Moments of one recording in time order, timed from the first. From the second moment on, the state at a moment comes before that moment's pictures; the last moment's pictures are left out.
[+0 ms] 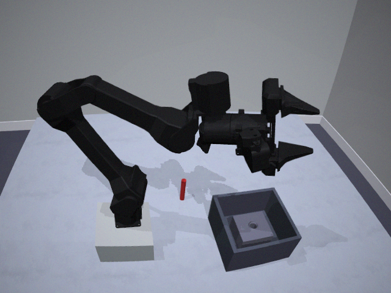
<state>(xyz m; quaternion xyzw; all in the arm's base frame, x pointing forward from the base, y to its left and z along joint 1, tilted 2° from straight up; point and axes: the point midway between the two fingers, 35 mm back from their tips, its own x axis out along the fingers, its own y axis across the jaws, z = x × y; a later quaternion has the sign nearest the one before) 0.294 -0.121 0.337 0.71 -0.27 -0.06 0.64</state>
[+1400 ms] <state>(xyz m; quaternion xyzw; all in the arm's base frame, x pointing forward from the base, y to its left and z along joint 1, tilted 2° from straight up) 0.294 0.051 0.176 0.49 0.36 -0.27 0.75</state>
